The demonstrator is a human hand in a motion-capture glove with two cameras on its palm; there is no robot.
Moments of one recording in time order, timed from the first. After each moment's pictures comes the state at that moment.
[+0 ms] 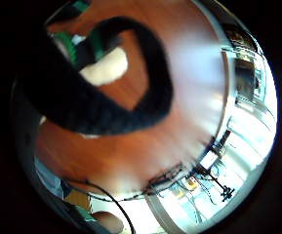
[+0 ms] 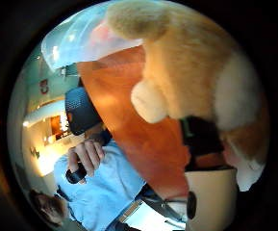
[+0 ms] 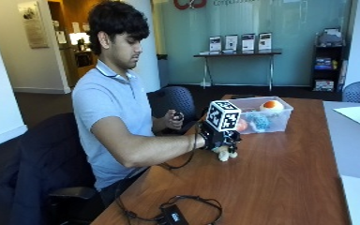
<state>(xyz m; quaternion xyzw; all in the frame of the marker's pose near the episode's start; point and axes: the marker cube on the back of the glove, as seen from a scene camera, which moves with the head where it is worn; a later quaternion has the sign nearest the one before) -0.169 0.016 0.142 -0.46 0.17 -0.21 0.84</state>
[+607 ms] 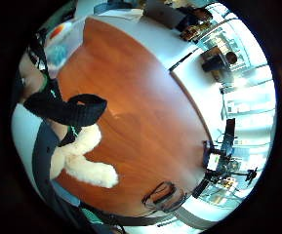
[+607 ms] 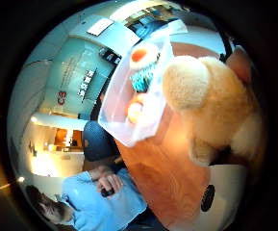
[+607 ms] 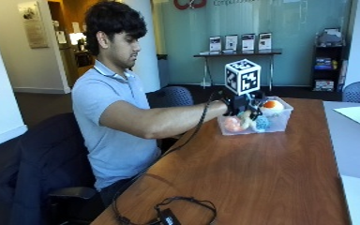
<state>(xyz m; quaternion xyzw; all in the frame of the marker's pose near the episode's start) -0.238 -0.136 0.088 -0.28 0.15 -0.18 0.93</state>
